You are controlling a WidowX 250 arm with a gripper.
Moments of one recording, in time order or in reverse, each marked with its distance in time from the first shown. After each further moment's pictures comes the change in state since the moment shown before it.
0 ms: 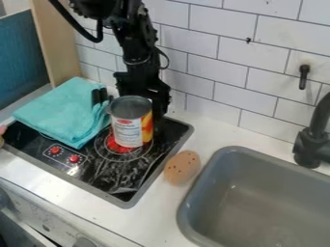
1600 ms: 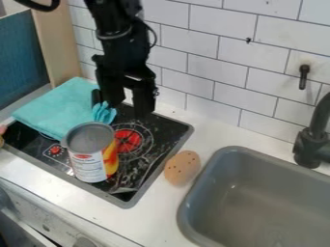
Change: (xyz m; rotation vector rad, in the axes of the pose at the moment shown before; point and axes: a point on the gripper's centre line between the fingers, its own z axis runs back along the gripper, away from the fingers) arm -0.064 -0.032 0.084 -0.066 0.032 -0.163
